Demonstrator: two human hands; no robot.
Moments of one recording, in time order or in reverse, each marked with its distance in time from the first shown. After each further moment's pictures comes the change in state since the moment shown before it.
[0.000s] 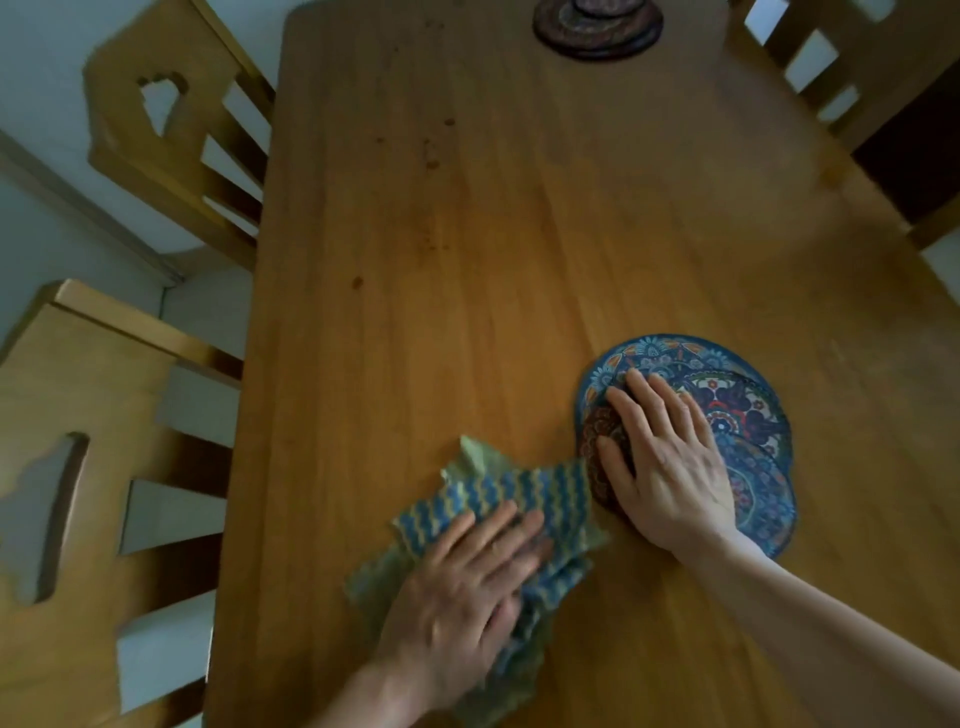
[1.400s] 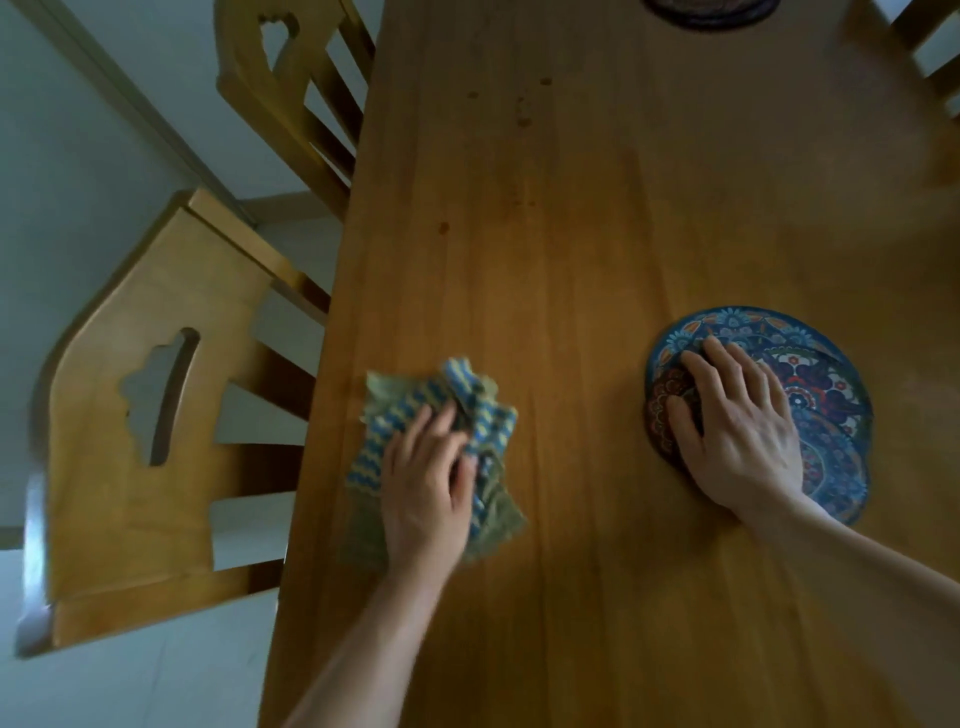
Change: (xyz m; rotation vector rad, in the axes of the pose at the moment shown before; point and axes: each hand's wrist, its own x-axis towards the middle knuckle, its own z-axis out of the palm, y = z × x) left_hand -0.030 -0.037 0.005 -0.074 0.539 -0.701; right_hand 0.000 -0.001 0.002 -0.028 -0.003 -0.005
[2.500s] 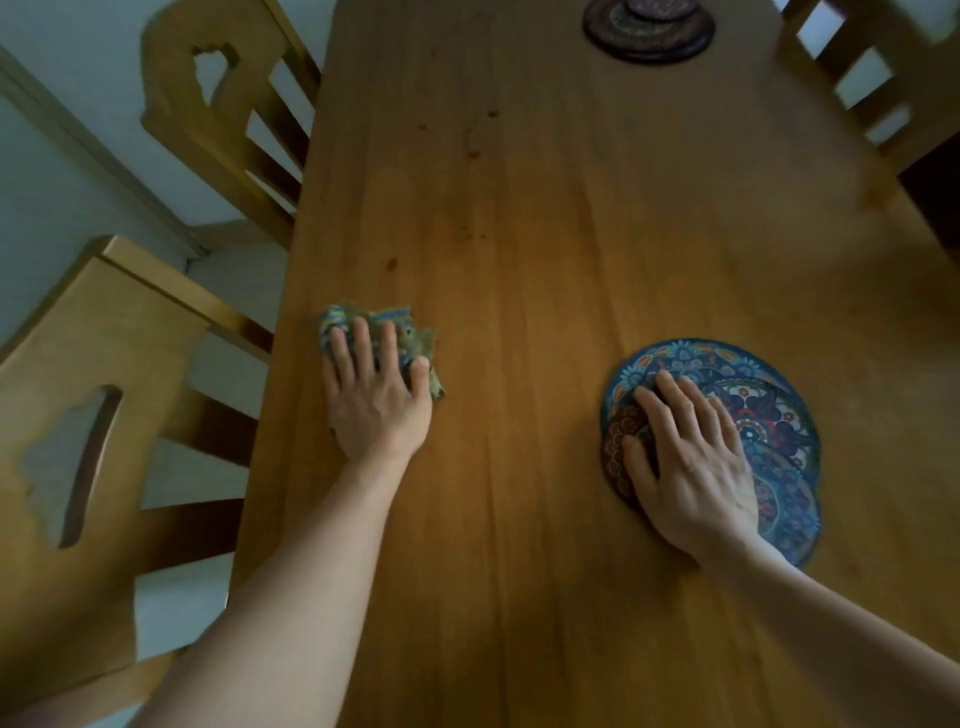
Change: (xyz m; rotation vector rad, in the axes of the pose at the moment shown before) left_hand 0.146 0.011 0.021 0.443 -0.219 -0.201; right_hand 0.001 0.002 0.000 -0.007 -0.009 0.001
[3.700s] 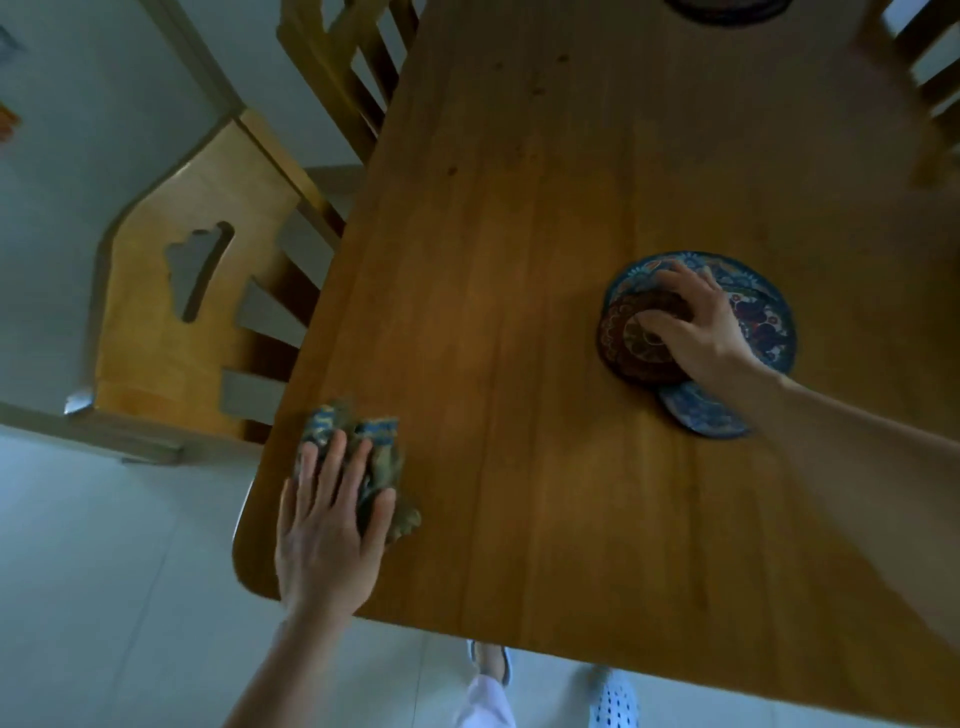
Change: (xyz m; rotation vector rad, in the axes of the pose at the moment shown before) left_hand -0.308 -0.088 0.033 -0.073 0.031 -0.090; right_hand 0.005 0.025 -0.039 0.750 -0.187 0.080
